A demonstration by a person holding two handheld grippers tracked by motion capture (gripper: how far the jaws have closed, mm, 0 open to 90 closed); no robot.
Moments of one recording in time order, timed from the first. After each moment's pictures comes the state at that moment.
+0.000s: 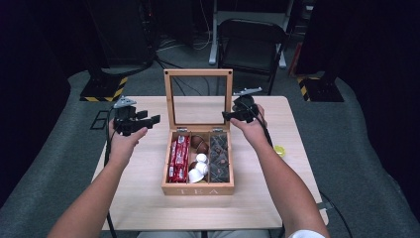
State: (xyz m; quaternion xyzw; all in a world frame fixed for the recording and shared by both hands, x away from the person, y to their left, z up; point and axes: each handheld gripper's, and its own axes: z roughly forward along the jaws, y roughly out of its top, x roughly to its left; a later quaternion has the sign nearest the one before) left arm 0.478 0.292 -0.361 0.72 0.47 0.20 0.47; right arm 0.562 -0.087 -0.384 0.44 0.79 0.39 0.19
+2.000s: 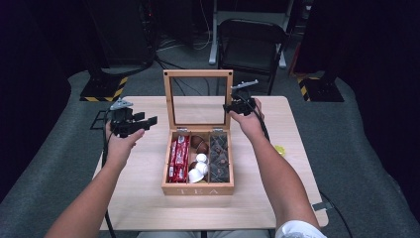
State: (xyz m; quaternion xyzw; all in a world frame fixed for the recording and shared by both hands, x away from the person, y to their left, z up) left arm 0.475 0.301 -0.365 0.71 0.48 0.20 0.47; right arm 0.581 -0.078 -0.374 0.44 0.79 0.38 0.19
